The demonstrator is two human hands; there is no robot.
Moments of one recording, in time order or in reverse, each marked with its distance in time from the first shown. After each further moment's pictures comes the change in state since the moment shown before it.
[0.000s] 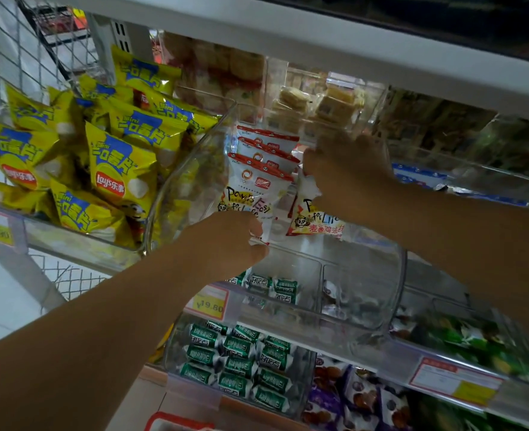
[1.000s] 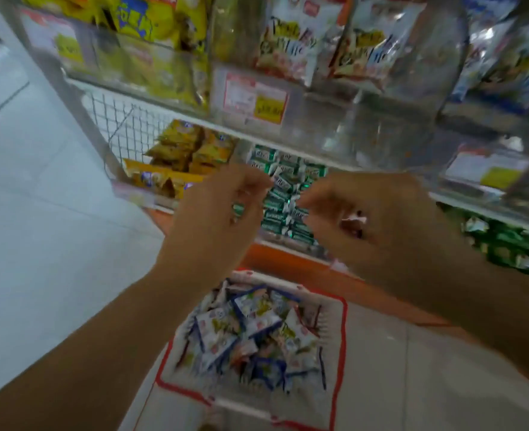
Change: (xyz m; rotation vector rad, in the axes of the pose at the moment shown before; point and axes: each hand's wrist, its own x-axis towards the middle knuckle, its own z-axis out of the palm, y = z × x) left_hand -0.200 -0.037 0.085 -0.437 0.411 0.111; right_hand -0.224 -0.138 -0.016 0.998 0.089 -0.100
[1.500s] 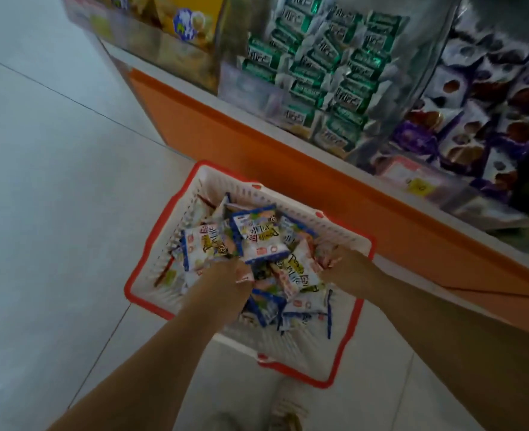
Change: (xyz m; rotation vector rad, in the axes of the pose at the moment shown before) left_hand -0.197 -0.205 0.201 0.204 -0.586 -0.820; right_hand -0.148 0.207 0.294 0.165 -0.815 0.882
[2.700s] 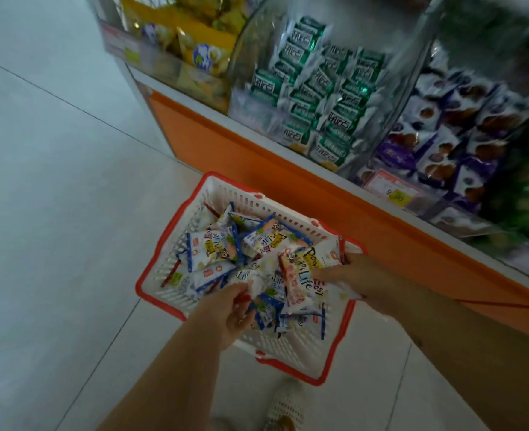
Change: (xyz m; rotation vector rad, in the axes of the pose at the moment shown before) left_hand -0.023 -0.006 0.027 -1.526 -0.111 -0.665; right_hand -0.061 -0.015 -0.019 0.570 -0.074 0.019
